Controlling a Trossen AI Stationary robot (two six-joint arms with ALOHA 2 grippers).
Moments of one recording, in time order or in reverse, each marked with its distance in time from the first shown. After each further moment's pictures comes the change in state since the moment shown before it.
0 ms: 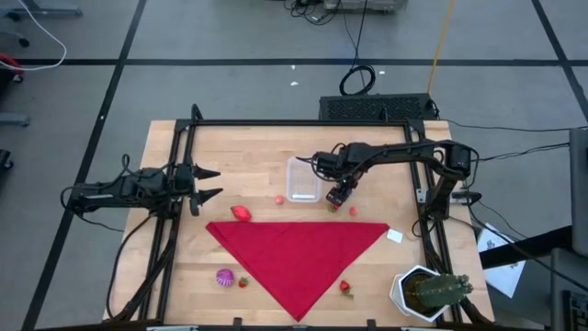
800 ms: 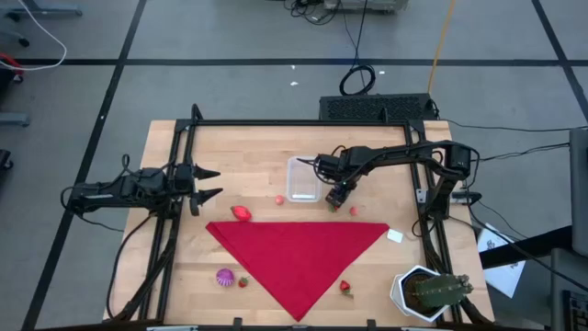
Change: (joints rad) left arm 0.000 0.000 0.000 0.000 0.000 -0.010; right arm 0.000 0.000 -0.074 0.142 0.000 -0.008
